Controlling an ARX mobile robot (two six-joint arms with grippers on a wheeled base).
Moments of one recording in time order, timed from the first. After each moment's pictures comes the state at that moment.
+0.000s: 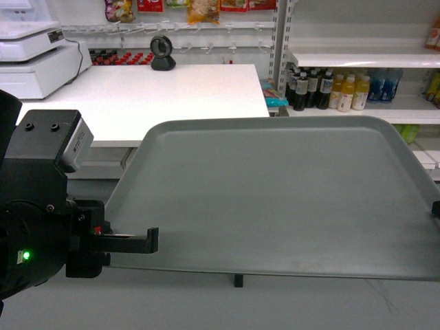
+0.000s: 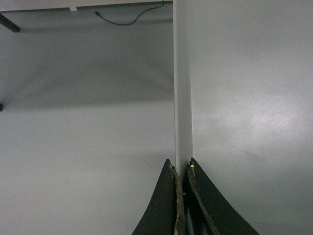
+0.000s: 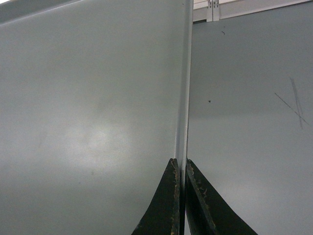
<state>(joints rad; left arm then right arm) -0.40 1.55 0.54 0.32 -0.30 -0.23 0.10 1.45 0.47 0.41 -0.12 0.25</state>
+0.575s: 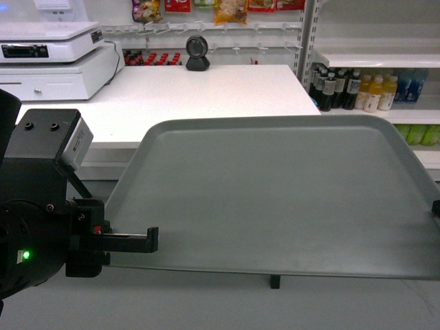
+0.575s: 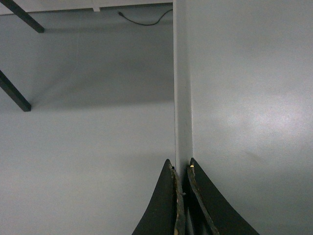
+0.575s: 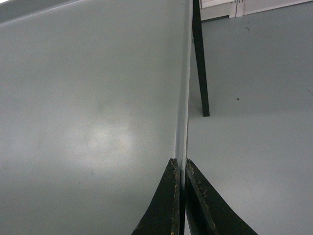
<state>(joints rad) -0.40 1.55 0.54 0.32 -0.30 -0.23 0.10 1.45 0.47 0.42 -0.11 0.25</state>
